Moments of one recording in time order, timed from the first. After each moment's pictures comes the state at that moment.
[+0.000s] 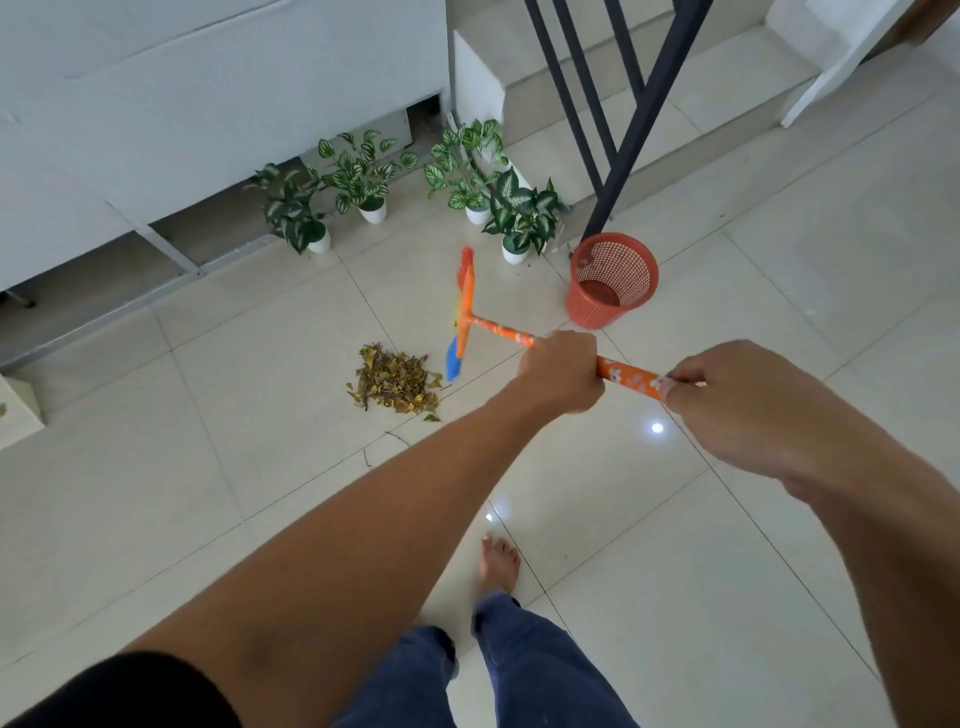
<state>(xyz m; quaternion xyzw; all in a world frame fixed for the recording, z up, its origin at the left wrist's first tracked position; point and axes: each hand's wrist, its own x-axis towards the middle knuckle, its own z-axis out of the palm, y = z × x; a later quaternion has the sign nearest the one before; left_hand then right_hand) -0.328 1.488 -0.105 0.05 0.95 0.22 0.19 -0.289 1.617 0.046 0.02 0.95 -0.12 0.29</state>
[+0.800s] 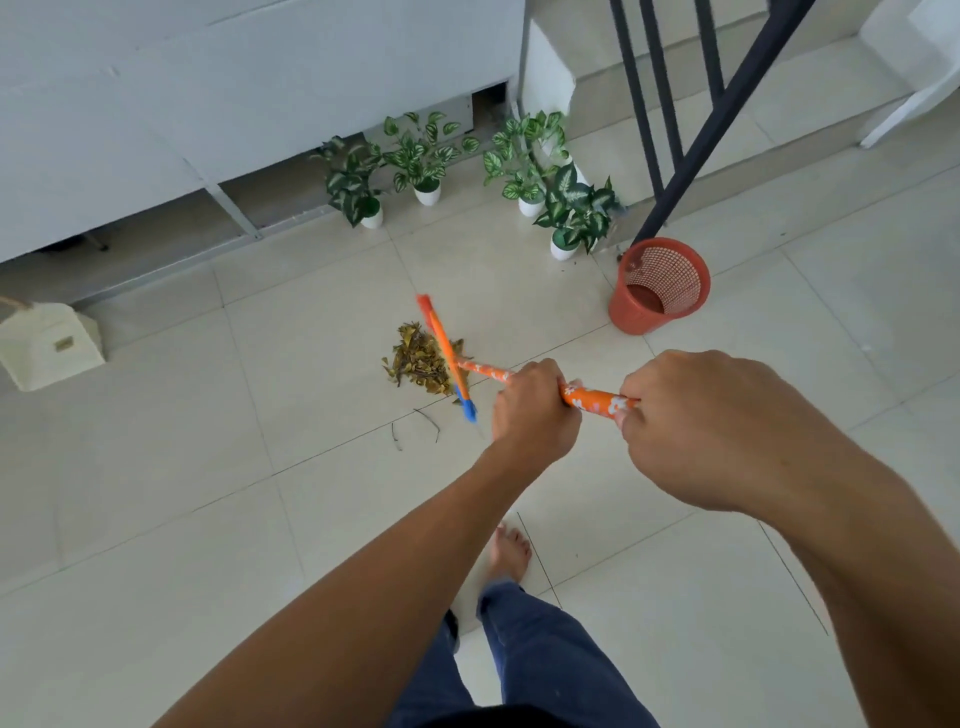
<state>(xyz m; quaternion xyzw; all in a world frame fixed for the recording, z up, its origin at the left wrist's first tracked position) -0.241 1.448 -0.113 -0.20 0.91 0.37 0.08 -0.256 1.552 0.068 -0.19 0.94 0.03 0.27</state>
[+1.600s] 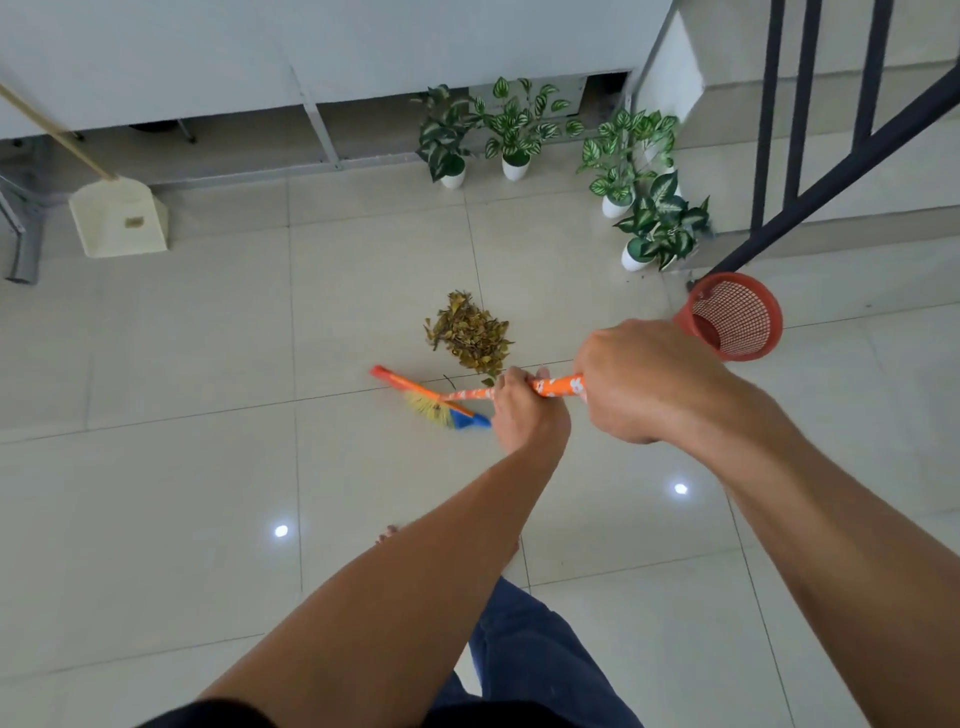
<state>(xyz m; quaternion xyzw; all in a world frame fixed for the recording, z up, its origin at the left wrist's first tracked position) -0.223 1.426 -0.168 -0.56 0.69 0.46 -0.01 -0.273 1.462 0.019 -0.40 0.87 0.14 0.26</state>
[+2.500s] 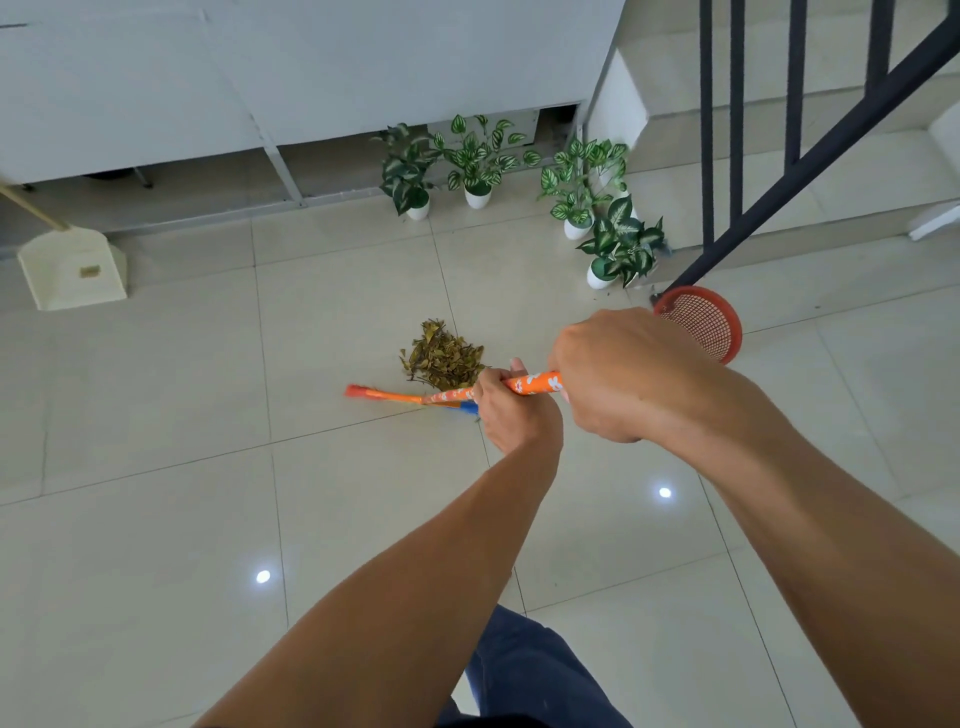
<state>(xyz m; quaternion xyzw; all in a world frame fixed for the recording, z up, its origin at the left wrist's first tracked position) -0.260 1.417 -0.141 -0.61 0.61 0.49 -0.10 -0.287 1.446 0.054 -0.41 0.87 0.15 0.23</state>
